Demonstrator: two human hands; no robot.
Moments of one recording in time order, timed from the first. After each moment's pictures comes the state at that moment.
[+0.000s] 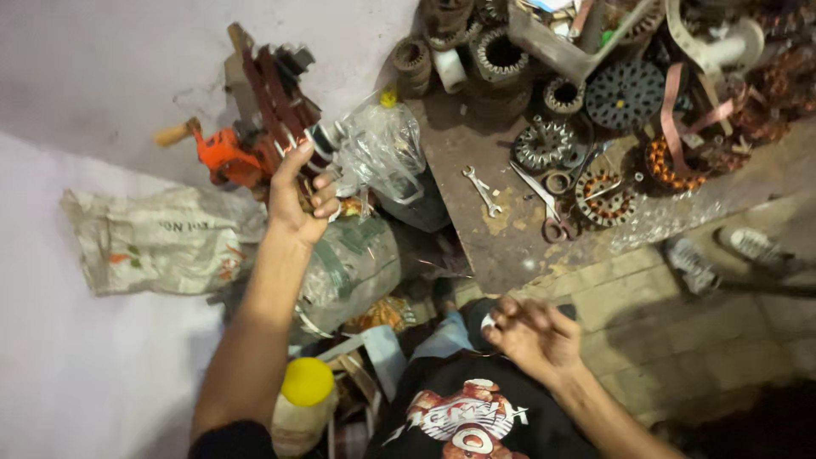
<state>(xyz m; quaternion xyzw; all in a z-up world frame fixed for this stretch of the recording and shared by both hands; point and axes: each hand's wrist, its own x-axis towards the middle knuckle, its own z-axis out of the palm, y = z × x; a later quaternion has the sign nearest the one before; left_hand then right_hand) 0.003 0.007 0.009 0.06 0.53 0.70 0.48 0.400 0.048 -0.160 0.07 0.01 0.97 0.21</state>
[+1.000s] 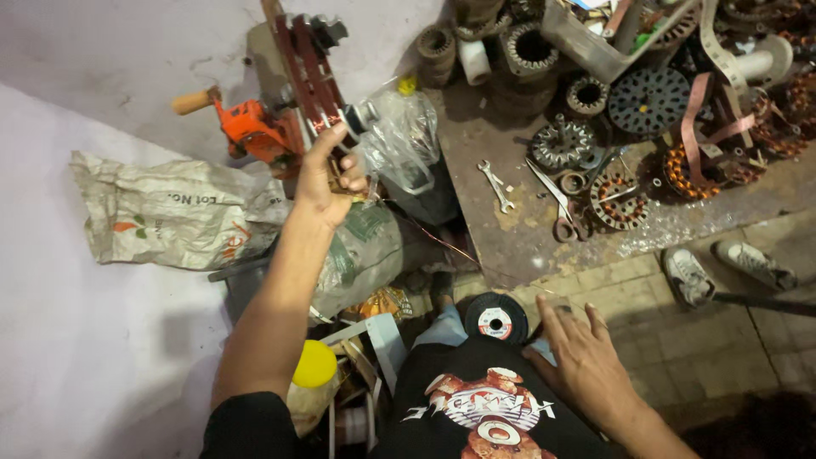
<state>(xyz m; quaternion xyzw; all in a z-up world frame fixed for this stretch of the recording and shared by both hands) 0.007 0.007 0.000 0.10 0.49 0.73 0.47 0.440 0.054 -0.083 -0.28 -0.93 0.23 -0.06</state>
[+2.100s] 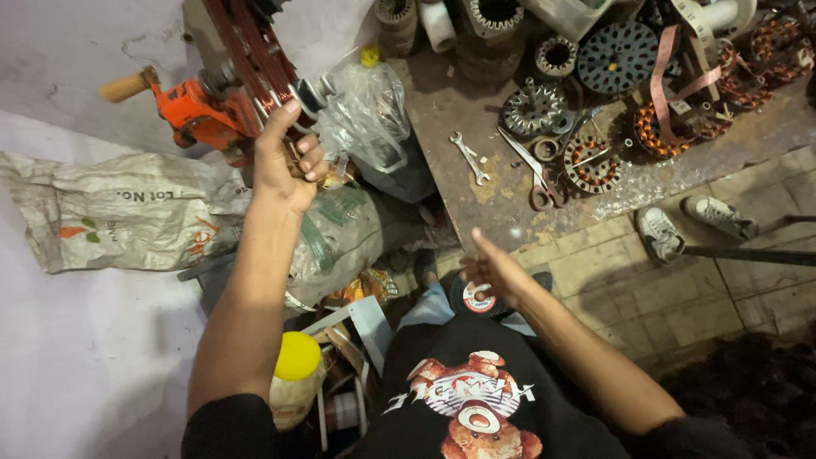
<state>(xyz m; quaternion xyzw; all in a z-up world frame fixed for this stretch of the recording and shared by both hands) 0.003 0.002 -0.005 0.08 0.53 0.72 0.45 0.341 0.078 -0.240 -0.47 -0.34 0.81 -0.08</state>
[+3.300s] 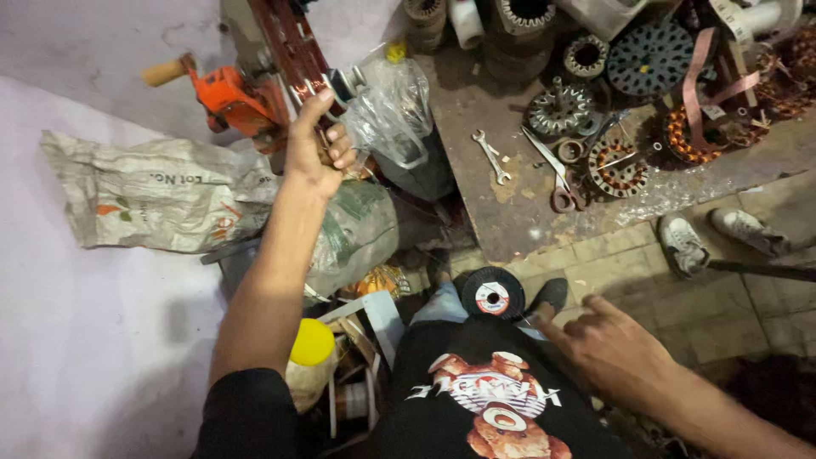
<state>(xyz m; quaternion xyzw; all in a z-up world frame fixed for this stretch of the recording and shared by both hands) -0.004 0.005 -0.016 0.07 0.54 0.72 0.43 0.455 0.076 -0.032 -0.03 -0.94 0.13 -0.32</state>
